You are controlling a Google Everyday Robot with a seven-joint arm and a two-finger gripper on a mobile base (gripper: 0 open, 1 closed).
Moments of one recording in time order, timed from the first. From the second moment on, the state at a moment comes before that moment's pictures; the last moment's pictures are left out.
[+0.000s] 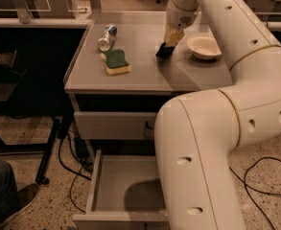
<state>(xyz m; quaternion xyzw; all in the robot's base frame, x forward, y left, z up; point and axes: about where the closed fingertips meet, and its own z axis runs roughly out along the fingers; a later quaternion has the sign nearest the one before) 0.781 -0.116 0.888 -0.74 0.64 -0.07 0.17</state>
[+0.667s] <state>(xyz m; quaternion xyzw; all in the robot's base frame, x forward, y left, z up) 0.786 -0.113 0.909 -0.74 0.64 -0.09 0.19</state>
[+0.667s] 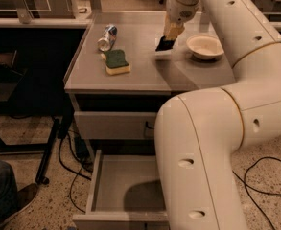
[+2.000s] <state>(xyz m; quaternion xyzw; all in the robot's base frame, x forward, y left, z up) 0.709 -0.117 0.962 -0.74 0.64 -0.12 0.18</state>
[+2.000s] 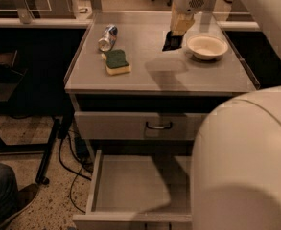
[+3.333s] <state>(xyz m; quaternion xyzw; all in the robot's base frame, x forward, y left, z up) 0.592 -0.149 0.951 -0.69 0.71 -0.06 0.16</state>
